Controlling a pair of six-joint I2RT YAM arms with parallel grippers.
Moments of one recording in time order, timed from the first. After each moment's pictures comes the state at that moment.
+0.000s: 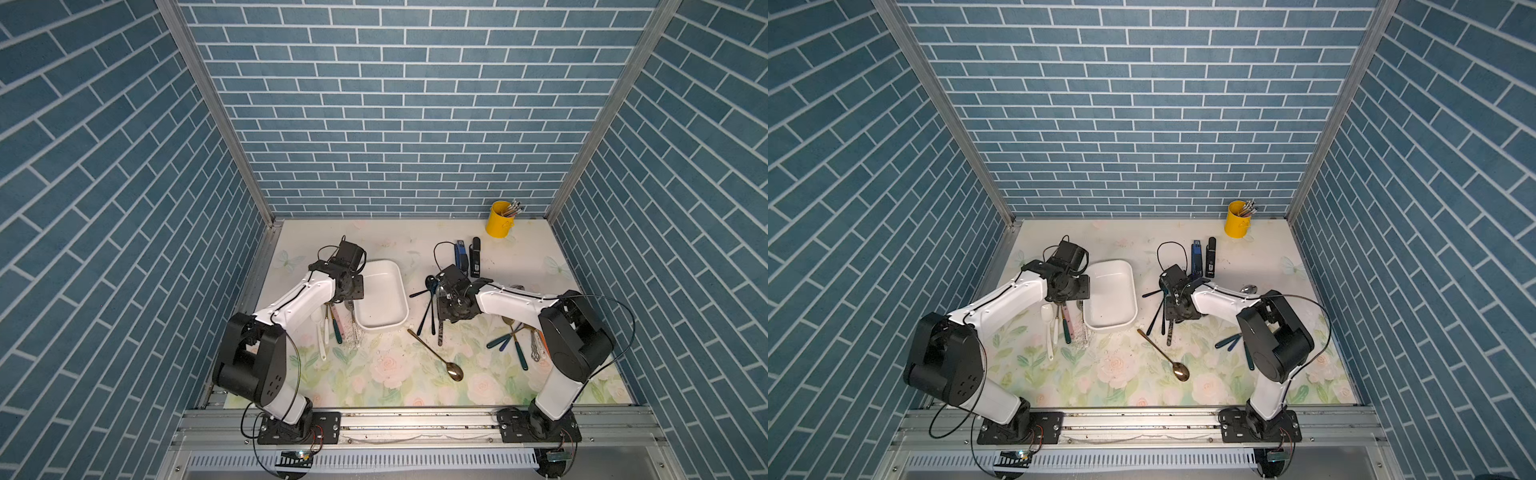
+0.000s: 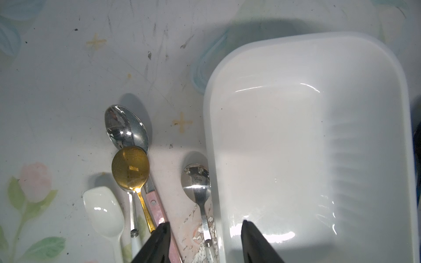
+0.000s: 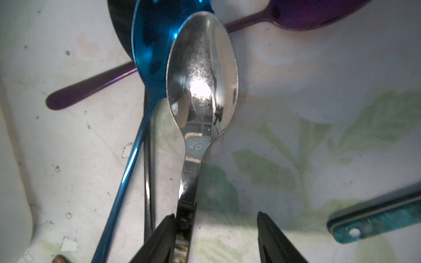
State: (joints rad) left arm -0.37 1.57 1.13 -0.71 -0.15 -0.41; right arm 0.70 1.75 1.05 -0.53 0.10 0.55
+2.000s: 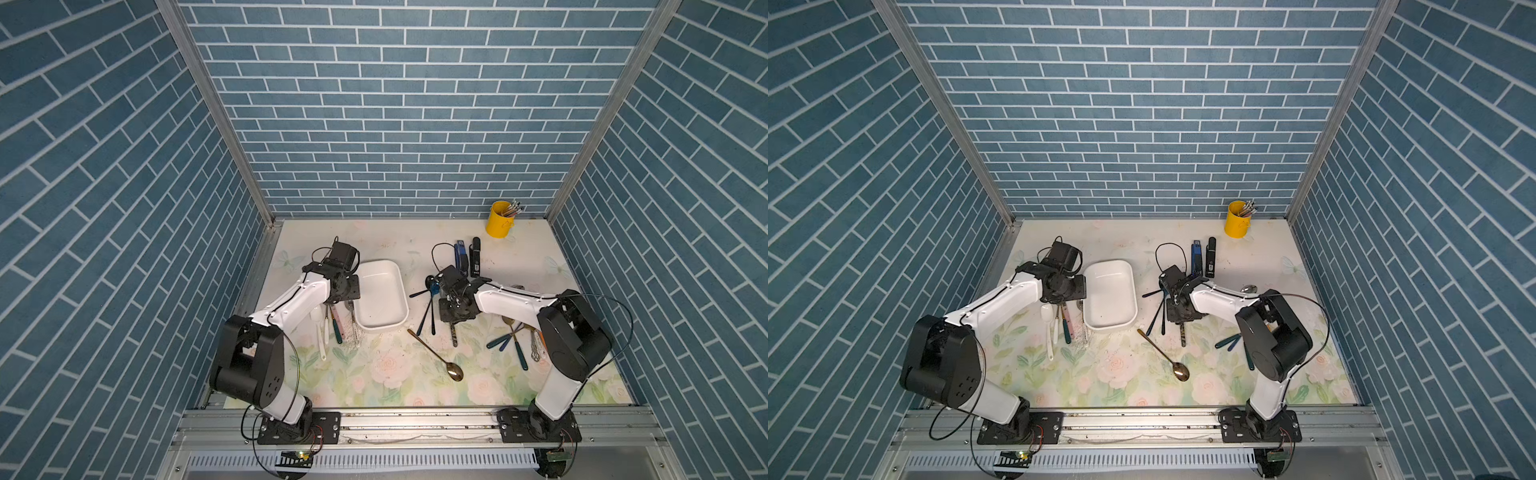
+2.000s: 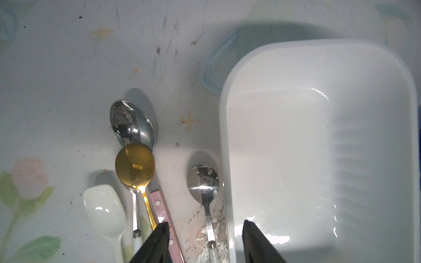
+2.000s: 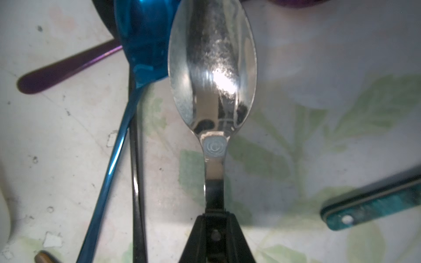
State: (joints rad) left arm -0.31 1.55 1.10 -0.68 -0.09 -0.42; right arm 0.69 1.74 1.07 -0.60 0.11 0.53
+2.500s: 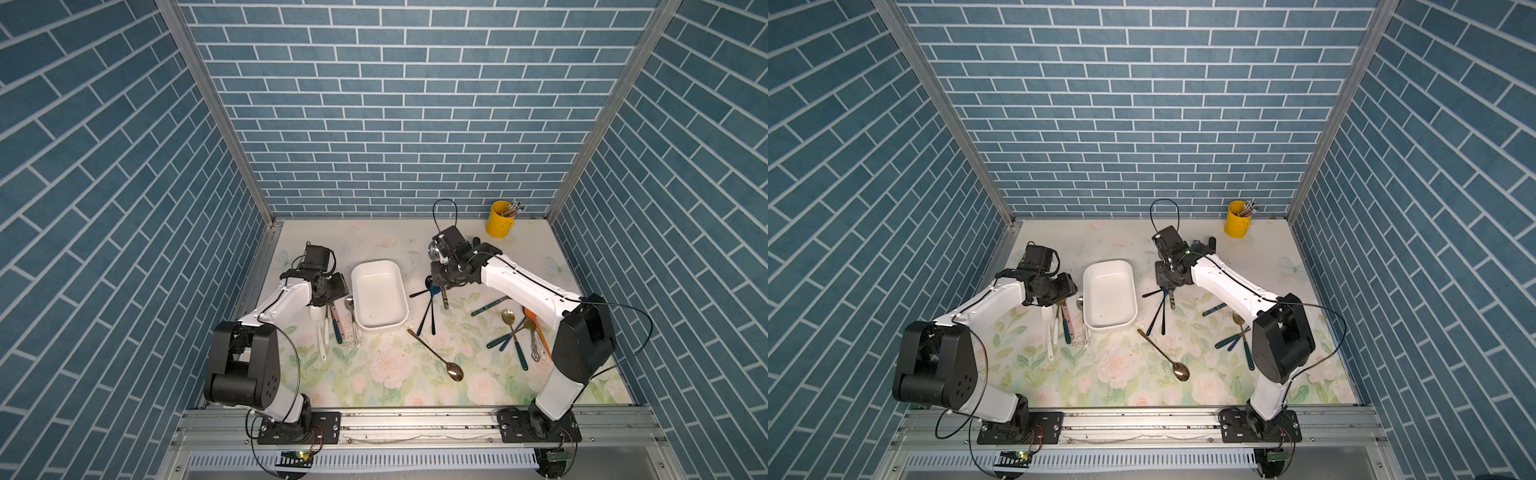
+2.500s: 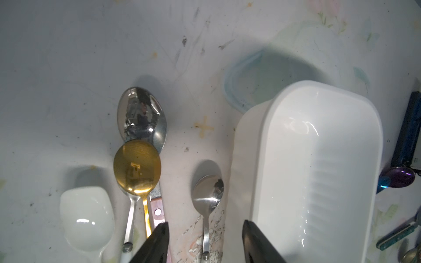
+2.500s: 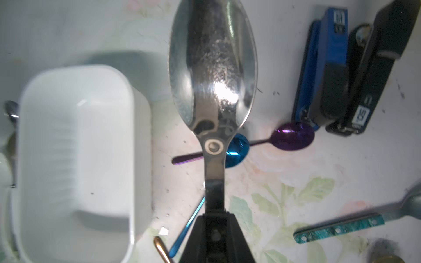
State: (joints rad) left arm -0.12 1.51 0.98 -0.55 0.16 -0.51; right arm 0.71 1.78 1.57 -0.81 0.11 0.42
